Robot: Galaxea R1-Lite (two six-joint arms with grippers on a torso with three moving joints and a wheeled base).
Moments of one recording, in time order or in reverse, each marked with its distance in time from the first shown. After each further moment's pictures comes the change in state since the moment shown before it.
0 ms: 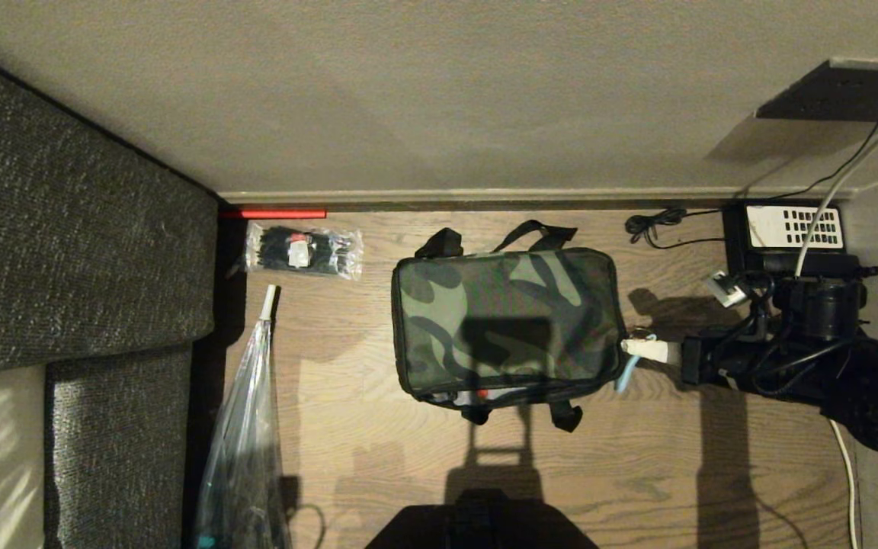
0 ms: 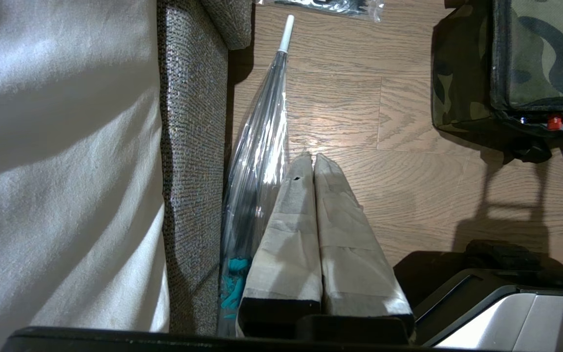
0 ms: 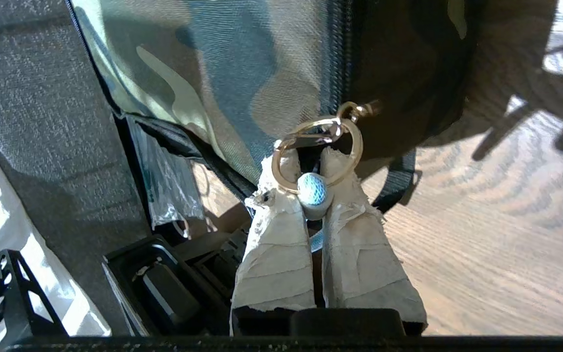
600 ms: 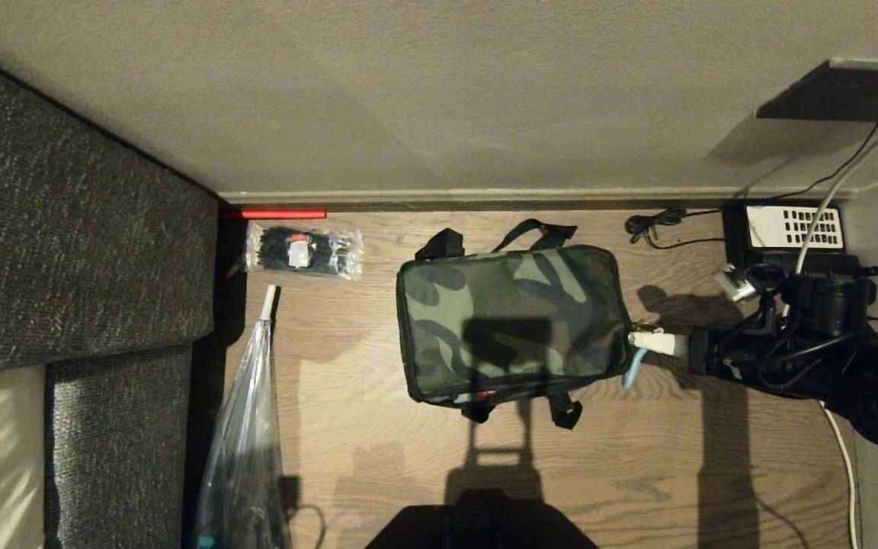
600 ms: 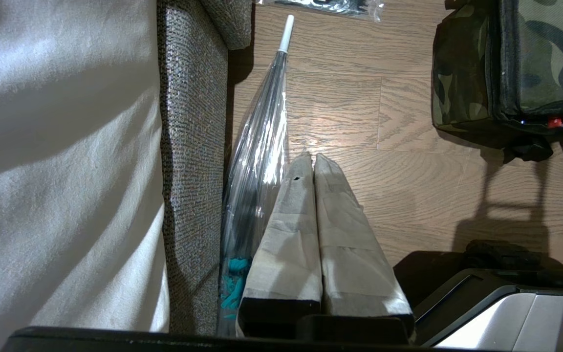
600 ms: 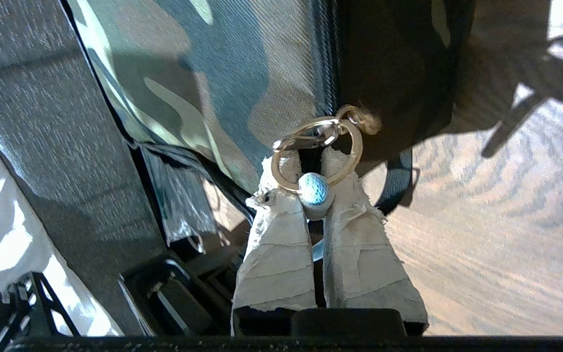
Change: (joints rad) left arm 0.000 0.000 0.000 0.000 0.000 0.000; right arm -0.031 0.006 -0.032 -0.013 0.014 0.073
